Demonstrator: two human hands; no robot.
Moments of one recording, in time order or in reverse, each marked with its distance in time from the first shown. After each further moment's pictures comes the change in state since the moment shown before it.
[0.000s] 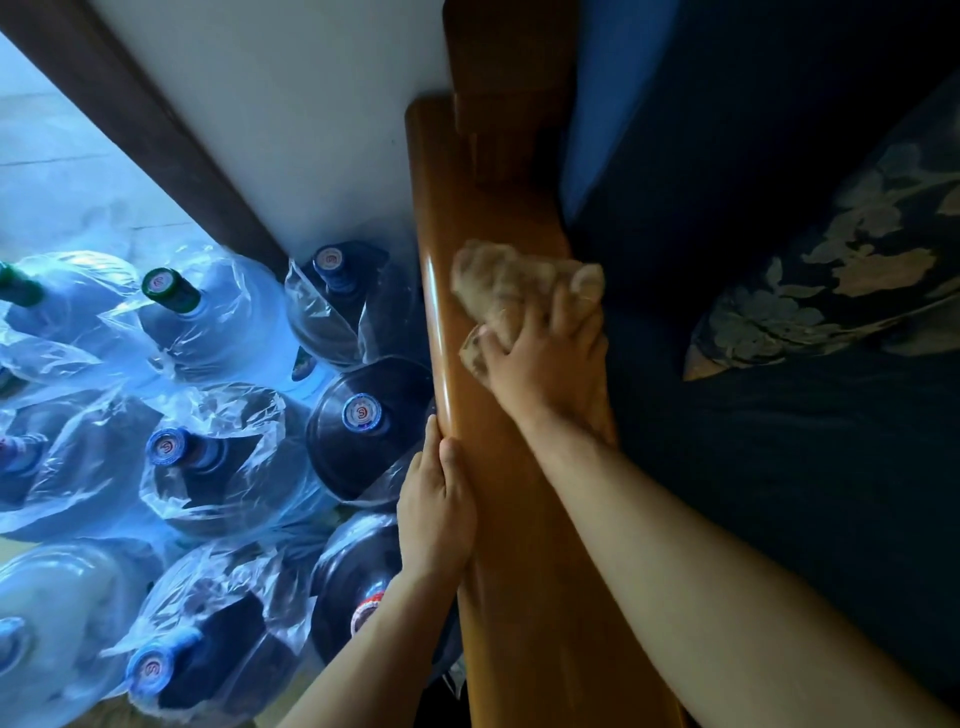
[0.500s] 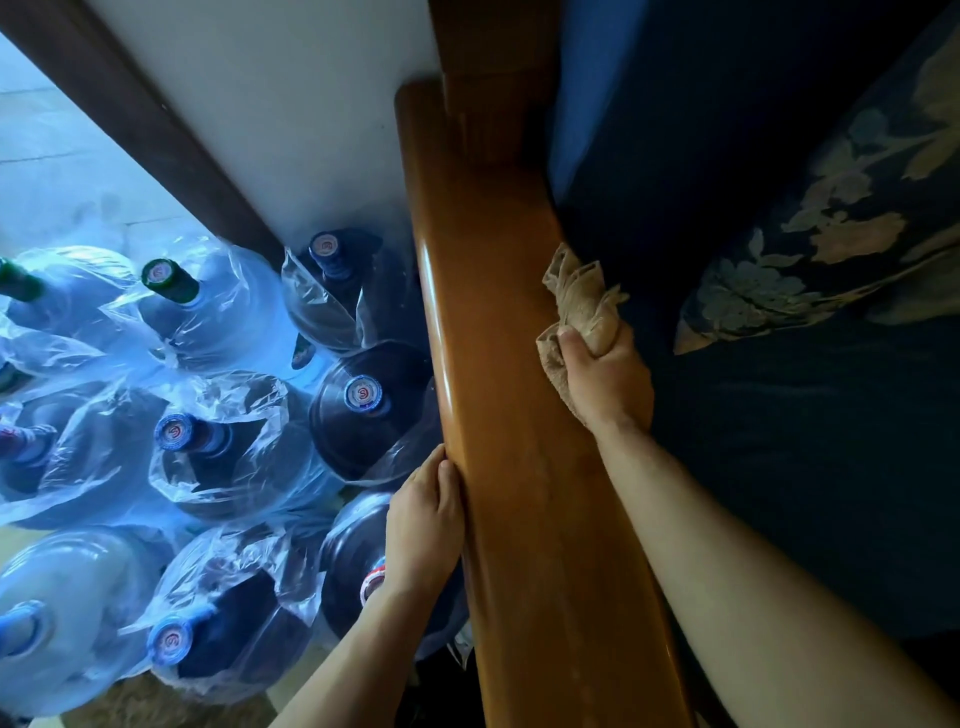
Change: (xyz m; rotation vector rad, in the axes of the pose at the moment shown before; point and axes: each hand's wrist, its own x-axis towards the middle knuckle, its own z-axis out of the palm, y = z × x) left_hand -0.031 -0.022 -0.023 0.101 -0.107 0.103; right_hand -0.021 0.077 -0.015 0.543 -0.030 0.392
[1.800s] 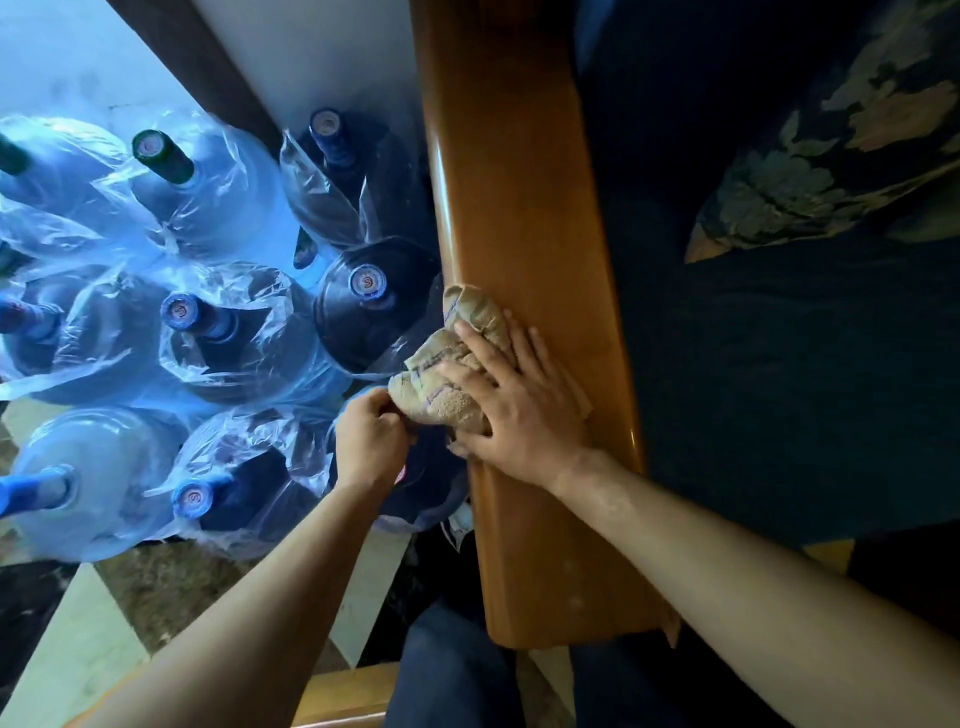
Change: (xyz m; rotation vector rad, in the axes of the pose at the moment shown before) left_hand -0.028 -0.045 -0.035 -0.096 0.054 -0.282; right_hand -0.147 0.051 0.011 -0.654 -0.396 -1.053
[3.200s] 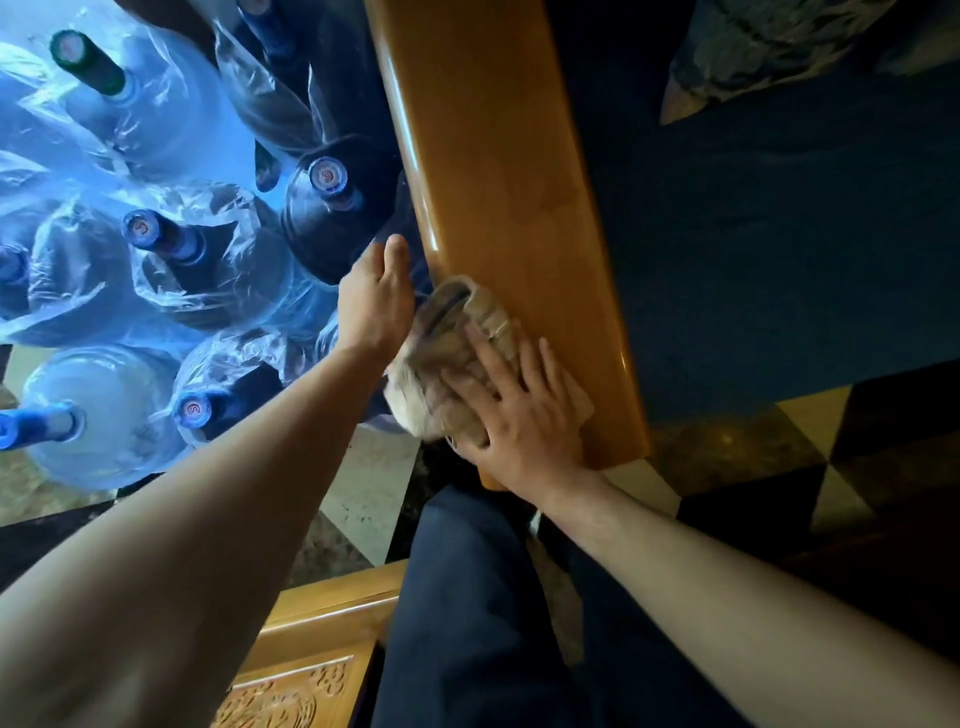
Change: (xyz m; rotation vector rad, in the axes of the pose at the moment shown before) left_hand -0.021 0.032 0.014 0.085 0.003 0.171; right_hand -0.137 -0.074 0.038 0.030 0.118 0.193
